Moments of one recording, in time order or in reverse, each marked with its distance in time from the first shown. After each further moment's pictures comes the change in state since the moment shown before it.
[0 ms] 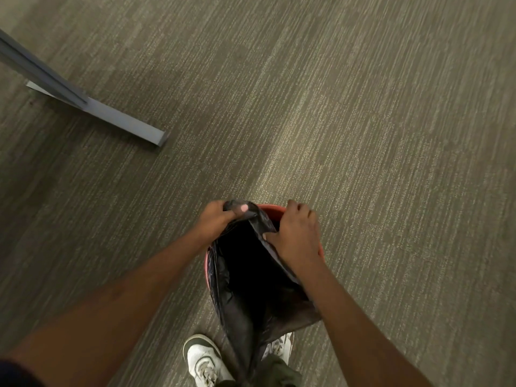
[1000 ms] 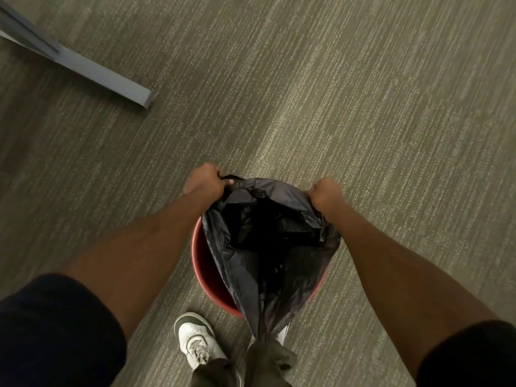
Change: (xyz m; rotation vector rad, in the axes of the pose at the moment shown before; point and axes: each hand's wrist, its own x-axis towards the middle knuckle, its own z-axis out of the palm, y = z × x) left_hand 0.086 -0.041 0.009 0.783 0.249 -0.240; right_hand 0.119 0.106 0.088 0.285 -0.245 0.224
